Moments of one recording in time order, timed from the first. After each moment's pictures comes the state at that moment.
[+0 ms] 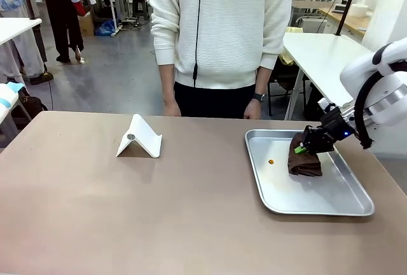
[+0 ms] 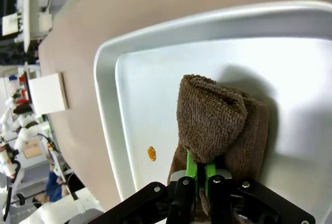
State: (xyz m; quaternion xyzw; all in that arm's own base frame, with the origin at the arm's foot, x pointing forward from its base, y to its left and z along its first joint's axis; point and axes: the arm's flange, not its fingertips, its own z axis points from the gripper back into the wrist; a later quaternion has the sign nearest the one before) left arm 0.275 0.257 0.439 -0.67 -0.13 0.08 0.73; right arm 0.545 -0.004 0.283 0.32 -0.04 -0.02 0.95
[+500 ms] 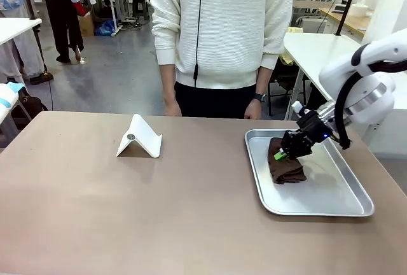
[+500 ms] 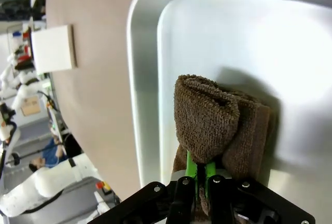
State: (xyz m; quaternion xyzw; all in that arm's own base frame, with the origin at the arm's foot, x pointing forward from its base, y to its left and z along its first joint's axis) left arm 0.275 0.257 0.439 -0.67 -0.13 0.08 0.73; right arm 0.538 0.063 0.277 0.34 0.02 0.07 0.94
